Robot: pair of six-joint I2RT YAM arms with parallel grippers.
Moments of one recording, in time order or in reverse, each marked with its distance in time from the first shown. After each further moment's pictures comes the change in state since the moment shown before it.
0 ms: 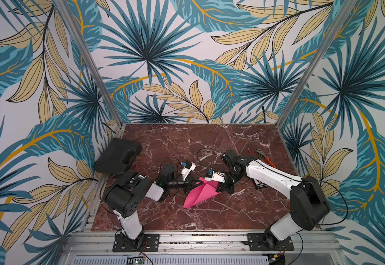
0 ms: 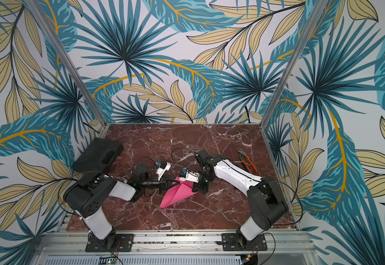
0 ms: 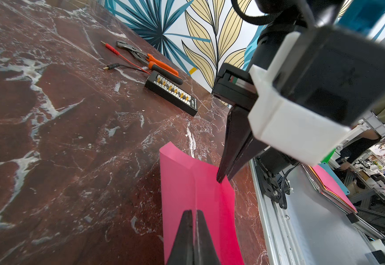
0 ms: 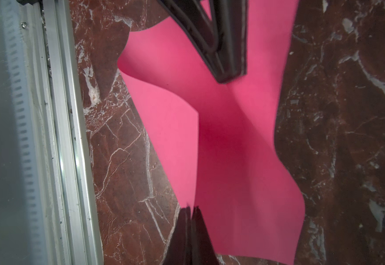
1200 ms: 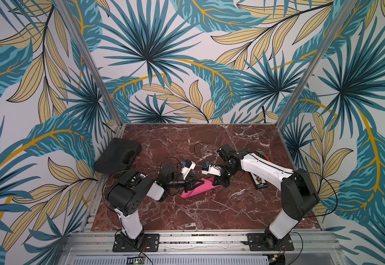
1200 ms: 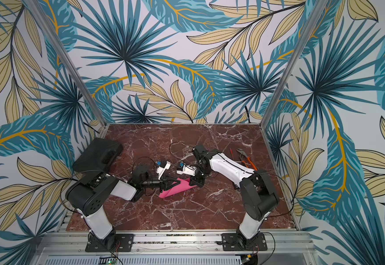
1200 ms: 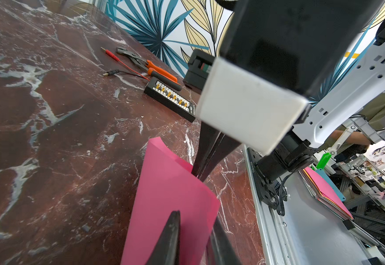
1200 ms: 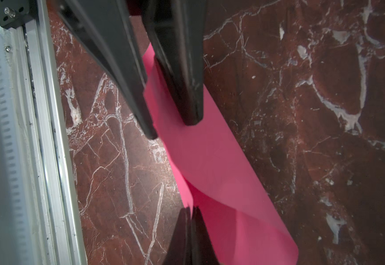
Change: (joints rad) left arm -0.005 0.012 0.005 0.039 0.000 -0.041; right arm -0.012 0.111 0.135 -0.007 -0.003 0.019
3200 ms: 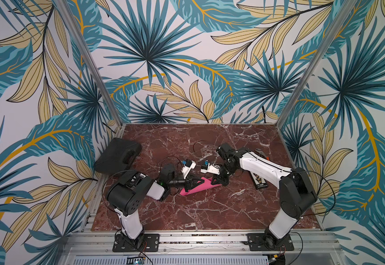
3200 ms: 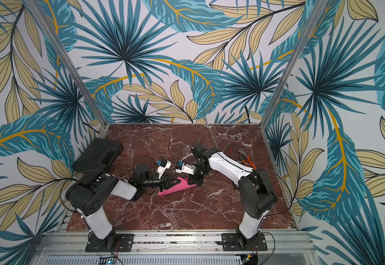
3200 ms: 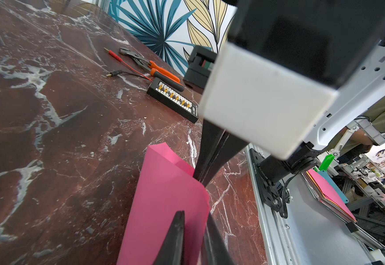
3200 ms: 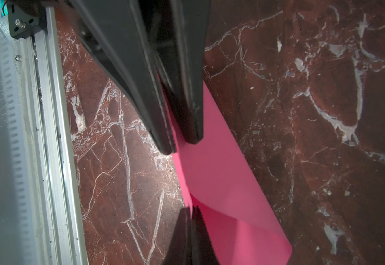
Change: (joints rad) left arm -0.001 0.000 0.016 -0.023 -0.012 0.006; right arm -0.001 0.020 0.031 -0.009 -0.020 0.000
